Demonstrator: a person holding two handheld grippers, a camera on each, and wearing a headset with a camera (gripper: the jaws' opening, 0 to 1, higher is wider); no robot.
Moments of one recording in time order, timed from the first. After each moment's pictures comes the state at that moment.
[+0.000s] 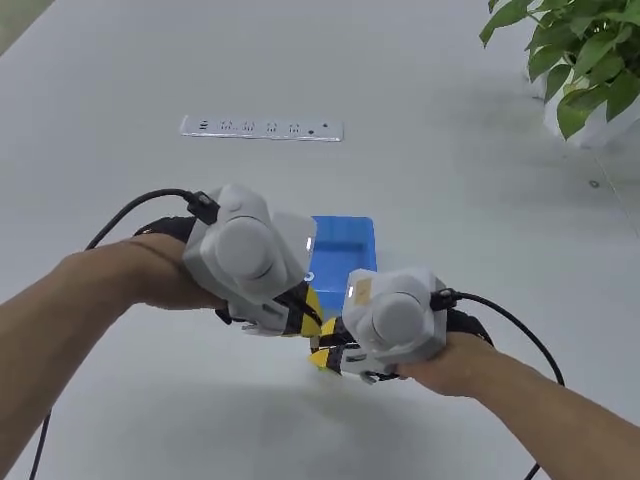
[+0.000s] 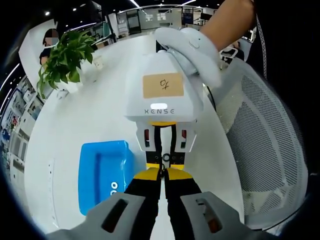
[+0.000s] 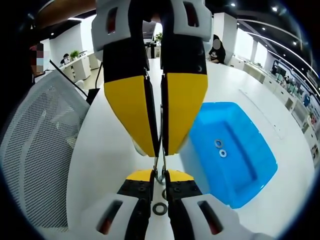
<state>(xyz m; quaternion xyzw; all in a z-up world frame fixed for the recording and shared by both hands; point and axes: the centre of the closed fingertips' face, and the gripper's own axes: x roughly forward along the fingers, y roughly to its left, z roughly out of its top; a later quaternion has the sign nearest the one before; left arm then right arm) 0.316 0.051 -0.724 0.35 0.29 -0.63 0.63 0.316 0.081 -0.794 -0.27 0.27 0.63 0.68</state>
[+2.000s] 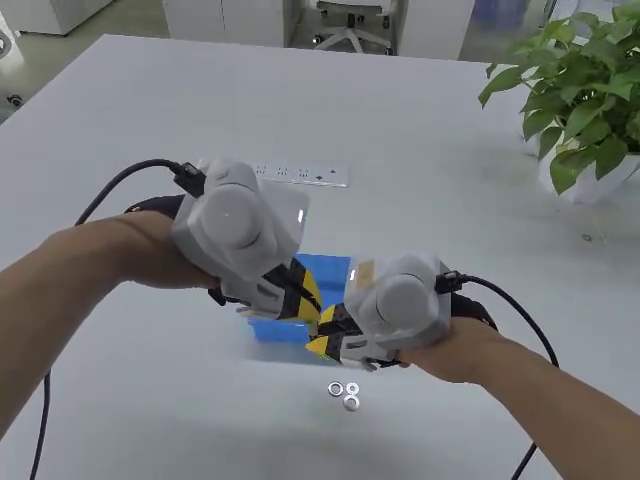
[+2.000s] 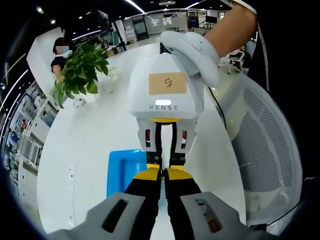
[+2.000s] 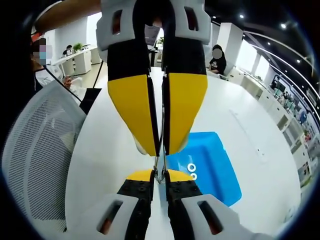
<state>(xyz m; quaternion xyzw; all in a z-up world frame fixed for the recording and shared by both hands) 0.341 0.062 -0.663 0.36 0.25 -0.61 0.66 0.347 0.092 -0.733 -0.31 0.23 0.63 0.68</state>
